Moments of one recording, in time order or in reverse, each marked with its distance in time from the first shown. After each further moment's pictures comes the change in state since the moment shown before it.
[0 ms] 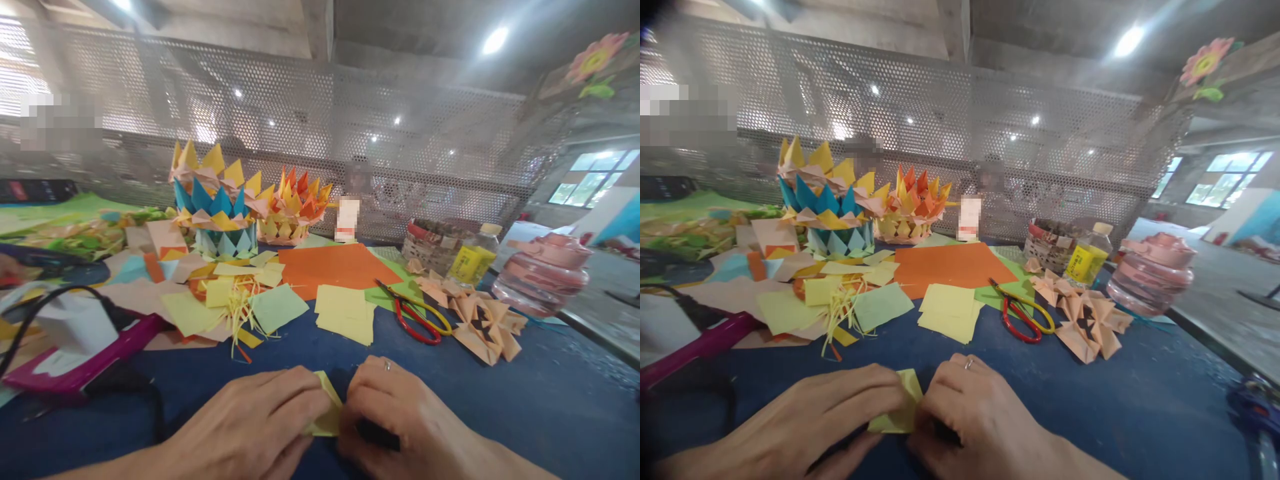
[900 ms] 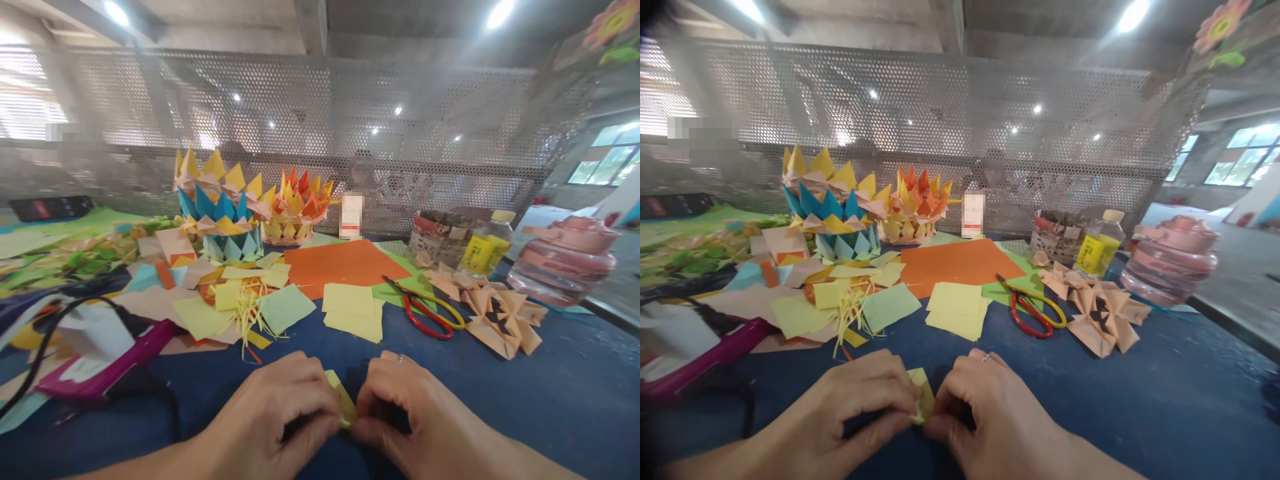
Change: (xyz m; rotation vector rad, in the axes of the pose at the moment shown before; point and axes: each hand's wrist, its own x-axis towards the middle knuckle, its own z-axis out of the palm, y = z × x) left_hand 0.009 -0.012 0.010 -0.545 -0.203 -0.171; right_hand 0.001 -0.001 -0.001 0.129 -0.053 0.331
